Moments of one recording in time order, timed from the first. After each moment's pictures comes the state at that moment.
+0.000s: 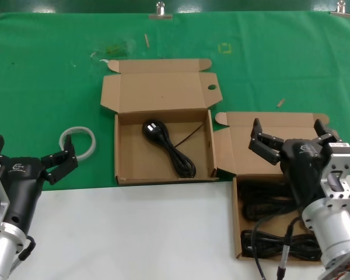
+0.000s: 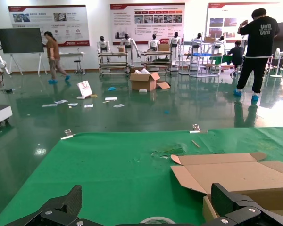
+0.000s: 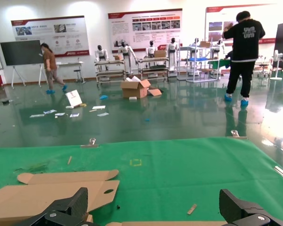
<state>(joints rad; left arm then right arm) 0.00 -0.30 1.60 -1.60 -1.80 0.00 0.00 0.06 0.15 -1.69 1.57 2.05 0.09 -0.26</state>
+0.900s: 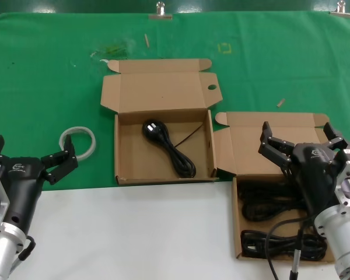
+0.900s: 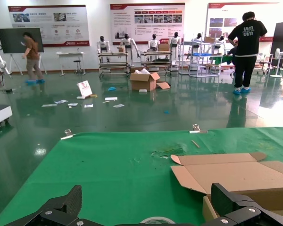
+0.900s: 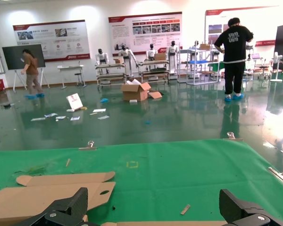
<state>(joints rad) 0.00 -0.30 1.60 -1.60 -1.80 0.00 0.00 0.01 0.15 -1.61 1.60 1.83 0.01 -0.03</state>
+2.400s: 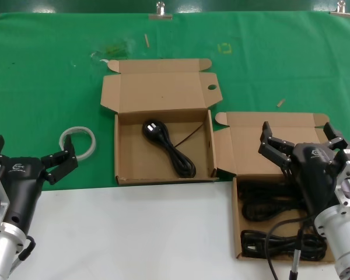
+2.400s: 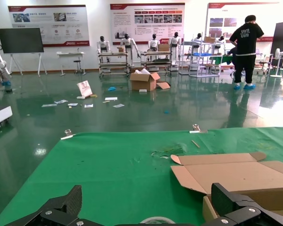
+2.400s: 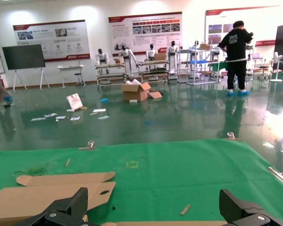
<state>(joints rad) 0.00 -0.30 1.60 -1.60 -1.80 0.00 0.00 0.01 0.15 -1.61 1.60 1.83 0.01 -0.03</state>
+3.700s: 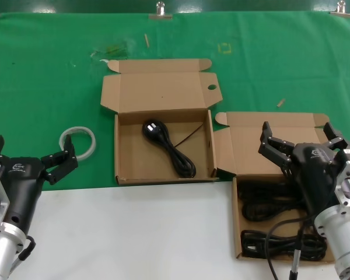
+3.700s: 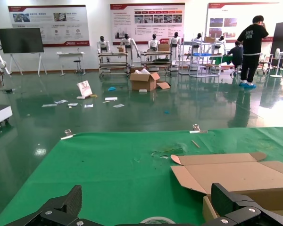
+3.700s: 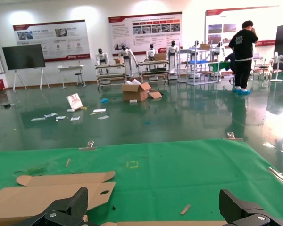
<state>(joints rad) 0.00 -0.30 1.60 -1.60 -1.80 0.00 0.00 0.01 0.15 -1.61 1.60 1.83 0.01 -0.03</state>
